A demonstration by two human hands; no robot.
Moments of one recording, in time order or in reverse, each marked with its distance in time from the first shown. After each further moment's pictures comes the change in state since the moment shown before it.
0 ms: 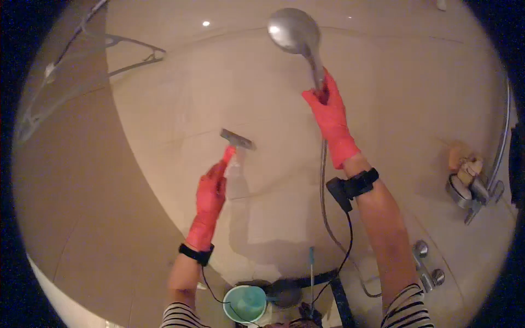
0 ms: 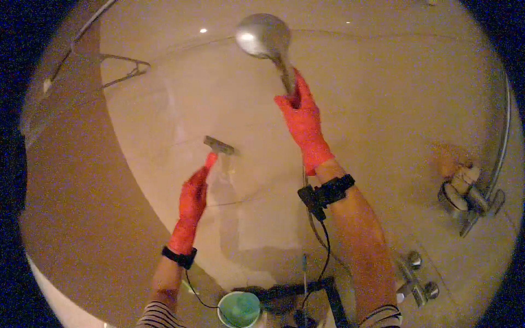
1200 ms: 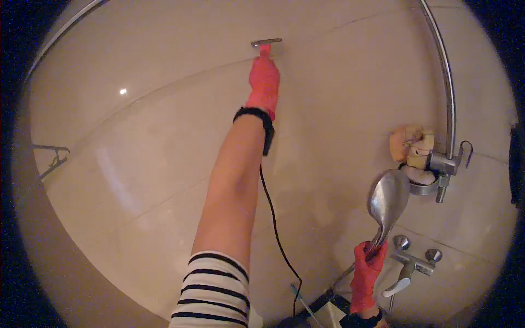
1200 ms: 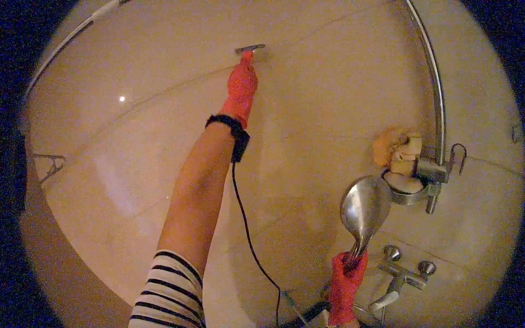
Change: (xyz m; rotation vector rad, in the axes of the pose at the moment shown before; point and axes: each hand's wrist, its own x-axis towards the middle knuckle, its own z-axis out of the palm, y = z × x) left_hand 0.404 0.334 0.260 -0.412 0.277 0.357; right_hand -0.286 0.016 -0.178 -0.151 1.022 0.367
